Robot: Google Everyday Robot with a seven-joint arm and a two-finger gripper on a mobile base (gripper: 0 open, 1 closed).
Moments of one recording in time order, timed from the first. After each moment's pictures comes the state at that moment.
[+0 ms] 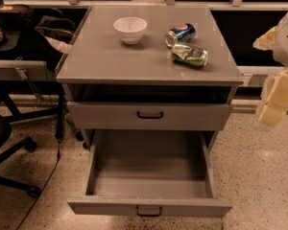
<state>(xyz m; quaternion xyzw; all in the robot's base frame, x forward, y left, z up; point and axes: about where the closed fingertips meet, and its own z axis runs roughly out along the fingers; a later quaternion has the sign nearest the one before) 0.438 -0.217 0.976 -0.60 0.78 -0.03 0.16</state>
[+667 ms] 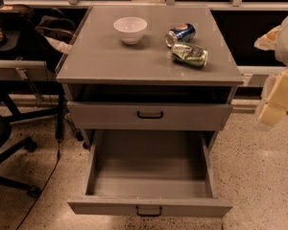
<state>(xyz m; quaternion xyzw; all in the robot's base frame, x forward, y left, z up) 0.438 -0.217 0.977 -0.60 0.78 -0.03 0.17</state>
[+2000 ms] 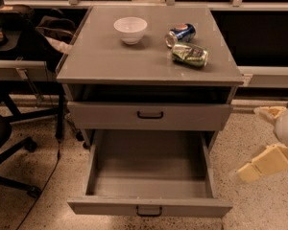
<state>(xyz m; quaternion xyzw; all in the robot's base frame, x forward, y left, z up) 0.389 -0.214 0.865 -0.45 0.83 0.15 0.30</state>
